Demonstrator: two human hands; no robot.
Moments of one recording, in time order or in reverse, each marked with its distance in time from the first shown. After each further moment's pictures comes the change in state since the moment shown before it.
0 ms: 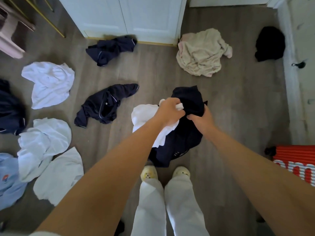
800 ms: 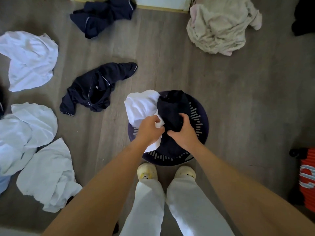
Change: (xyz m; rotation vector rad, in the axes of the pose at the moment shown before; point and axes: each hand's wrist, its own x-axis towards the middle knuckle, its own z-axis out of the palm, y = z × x) left_hand 0.051 -0.188 0.082 0.075 0.041 -0.314; right_hand 0.094 0.155 0.090 -0.241 -0.235 0.030
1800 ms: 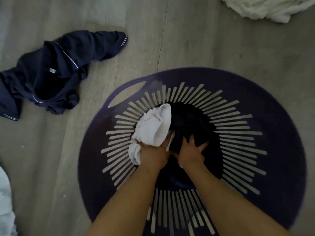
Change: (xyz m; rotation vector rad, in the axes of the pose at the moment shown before) left_hand 0.210 -0.200 0.205 0.589 -0.237 0.032; right_hand 0.233 0.212 0.111 -0.767 -0.140 0.317
